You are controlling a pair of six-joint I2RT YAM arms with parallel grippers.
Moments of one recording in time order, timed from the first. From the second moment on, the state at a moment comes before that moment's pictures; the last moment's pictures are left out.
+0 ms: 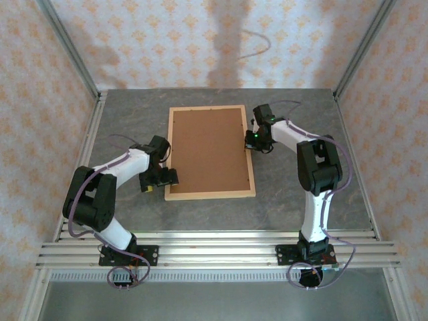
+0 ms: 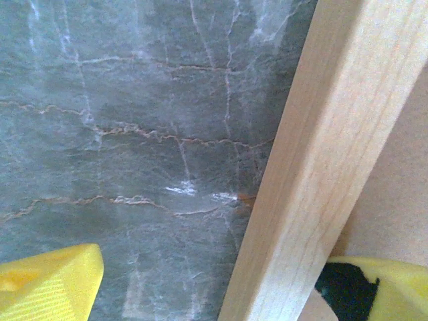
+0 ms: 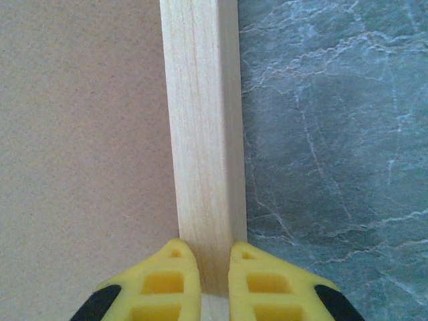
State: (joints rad) left arm -0.25 1.60 0.94 -0.84 0.03 -0.57; right arm 0.30 2.02 1.44 -0.61 -0.22 0.39
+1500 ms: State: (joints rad) left arm -0.19 1.54 0.77 -0.33 0.15 -0.75; right arm 0.46 1.62 1.02 -0.66 -0.23 0.53
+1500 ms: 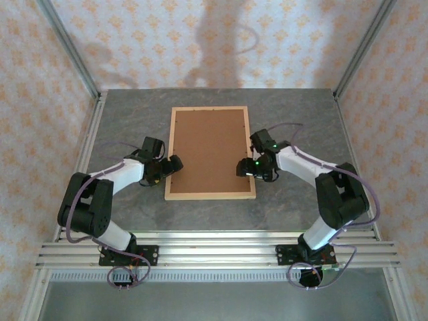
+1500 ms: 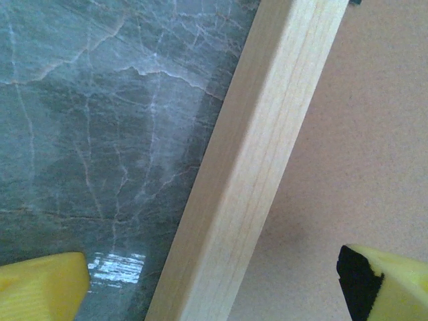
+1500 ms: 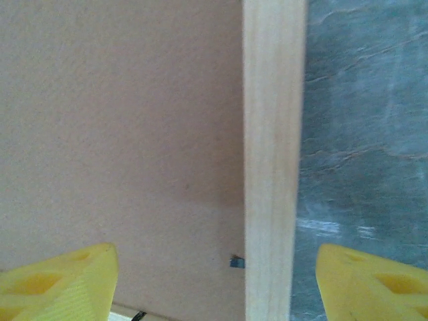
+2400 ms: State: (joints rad) left arm -0.17 2.02 1.53 -0.49 0.20 -0.67; right arm 0.70 1.75 1.27 -0.84 -0.20 0.61
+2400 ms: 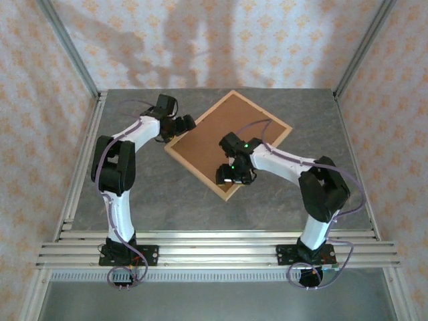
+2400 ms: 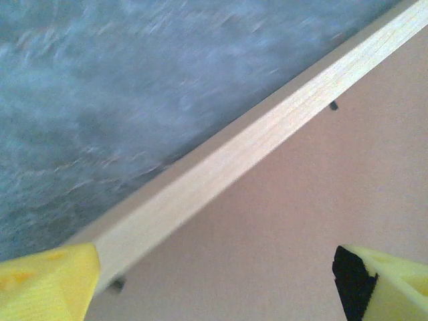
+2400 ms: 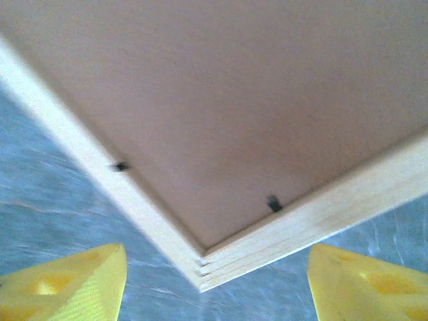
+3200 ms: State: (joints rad) left arm -0.26 1.66 1.01 -0.40 0.22 -0.87; right arm 0.09 2.35 2.24 -1.02 -0.10 0.15
